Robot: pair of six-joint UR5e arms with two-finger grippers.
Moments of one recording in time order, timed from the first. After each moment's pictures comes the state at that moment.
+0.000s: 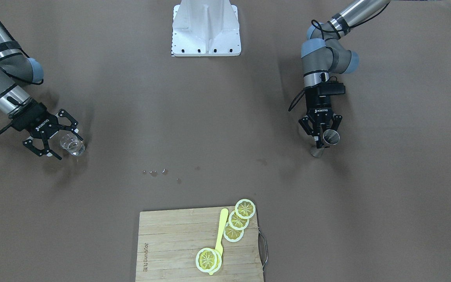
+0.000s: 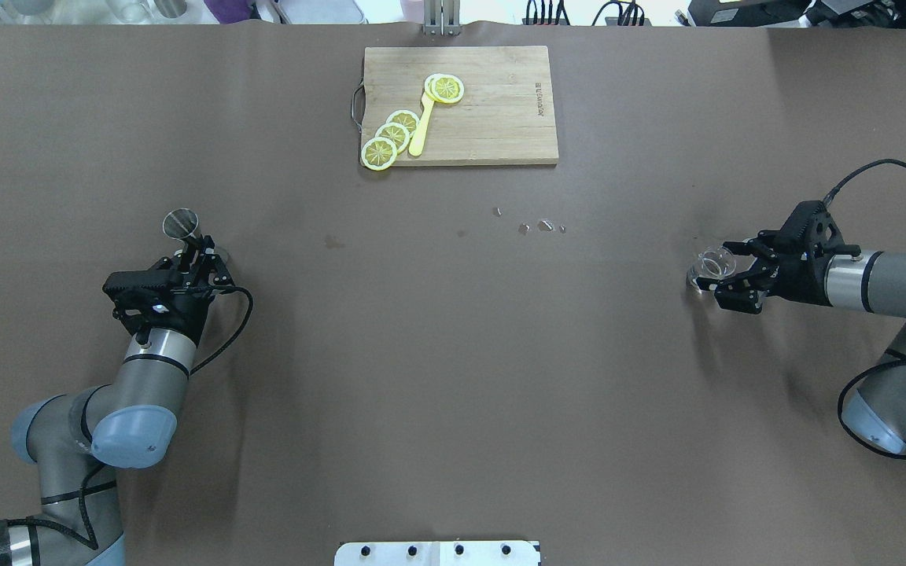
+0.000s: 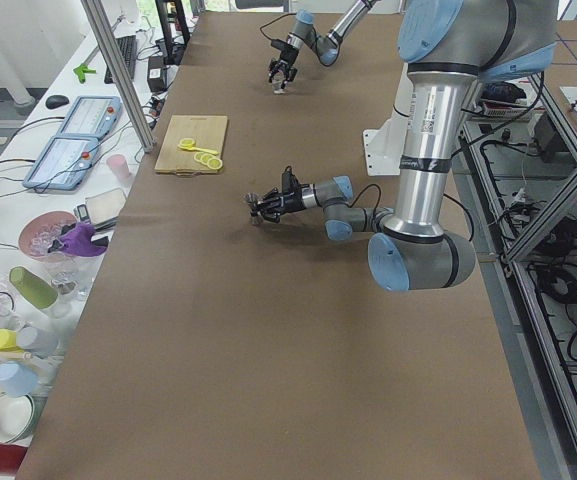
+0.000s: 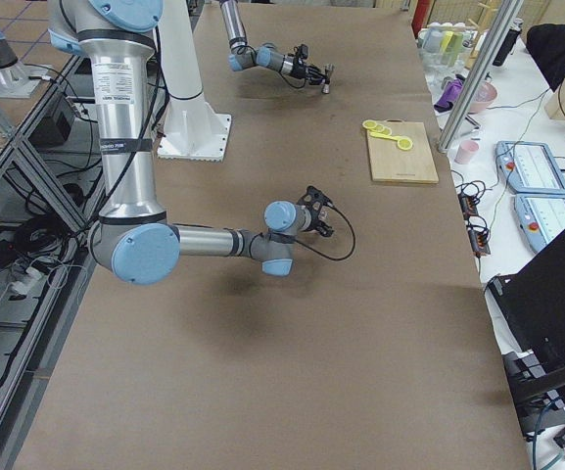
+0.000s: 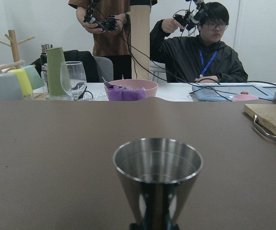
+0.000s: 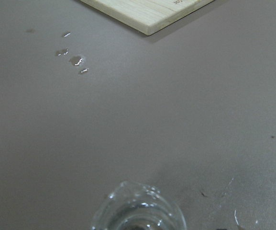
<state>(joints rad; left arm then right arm) -0.31 -1.76 -1.50 -2.52 -0.58 -1.27 0.75 -1.51 1.33 -0.01 1.86 0.46</state>
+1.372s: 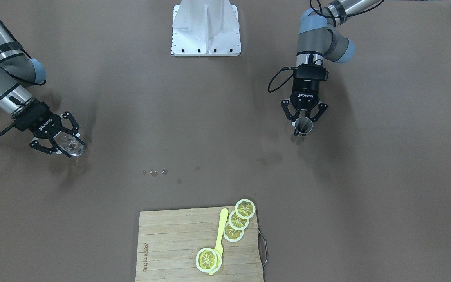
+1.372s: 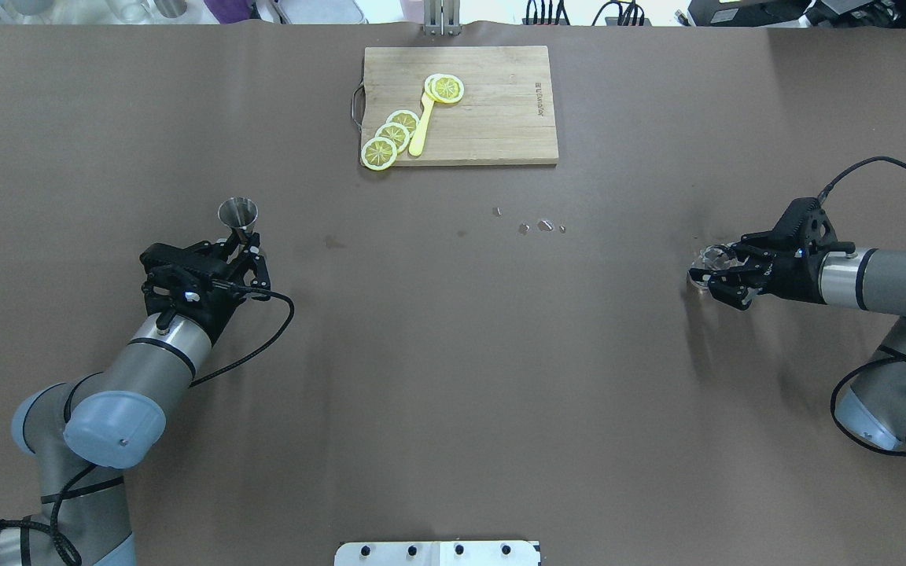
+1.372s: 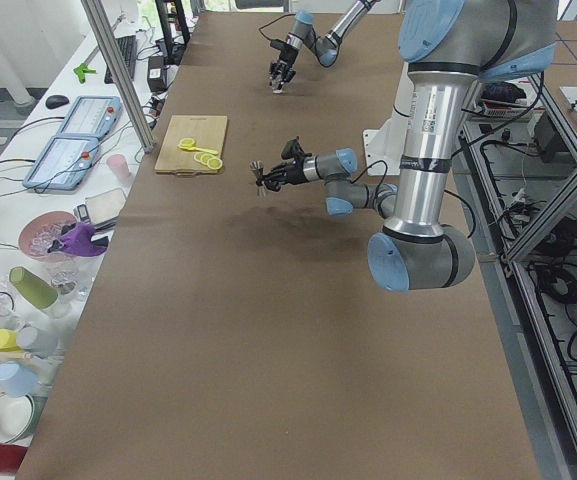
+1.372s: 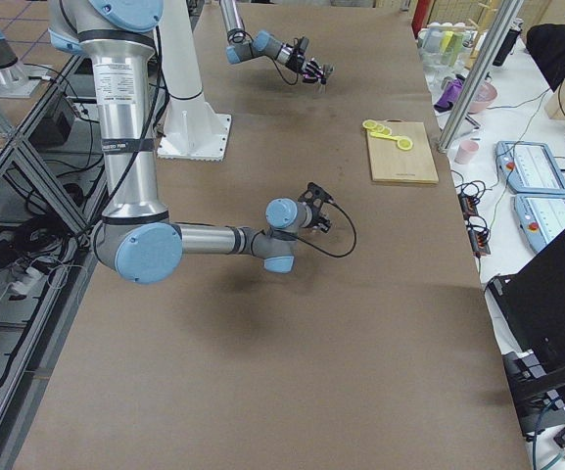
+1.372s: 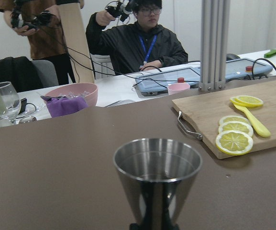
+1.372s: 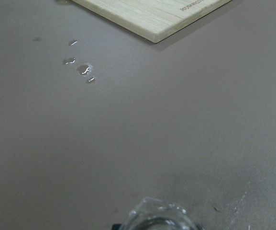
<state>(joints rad) -0.33 -1.77 -1.70 -2.54 -0.80 -0.83 0.75 -1.49 1.33 -0.01 1.87 0.47</state>
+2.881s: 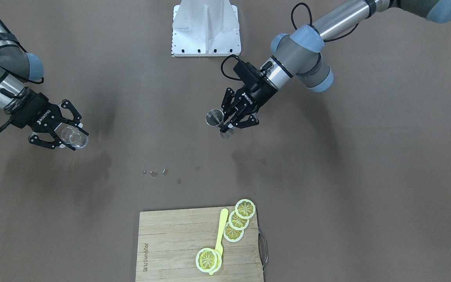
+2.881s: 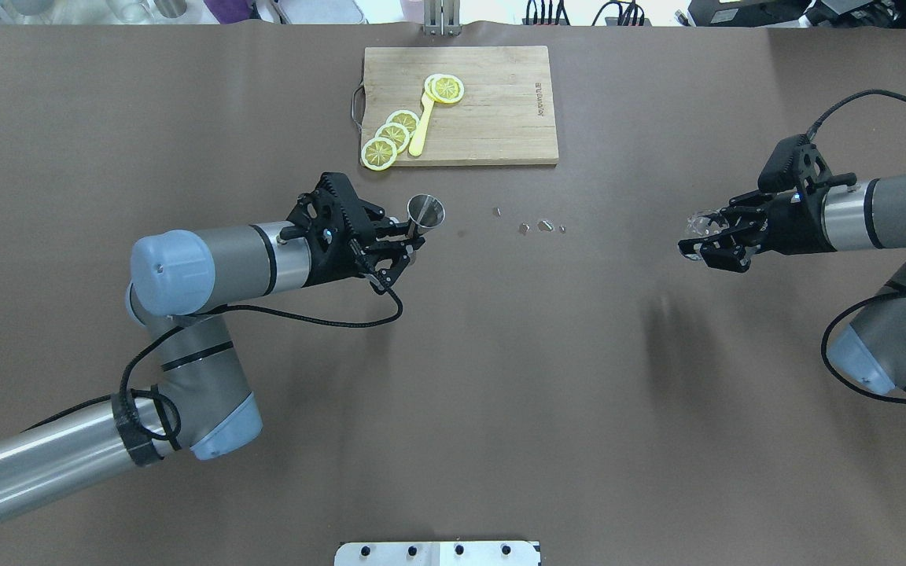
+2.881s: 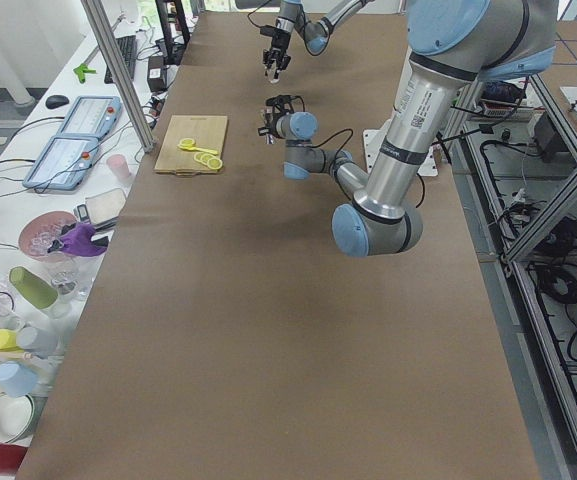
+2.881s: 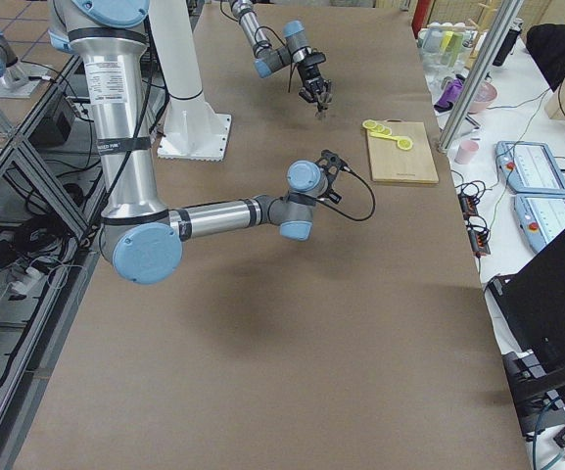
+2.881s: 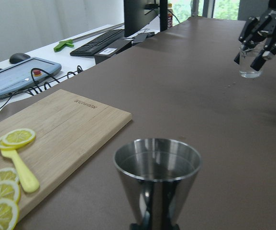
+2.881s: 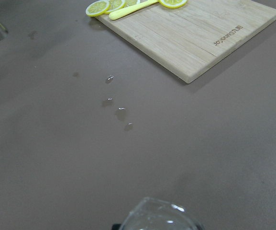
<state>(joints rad) -0.53 -2.14 -1.44 -2.78 -1.69 -0.24 0.88 -1.45 1.54 -0.32 2.15 0.41</state>
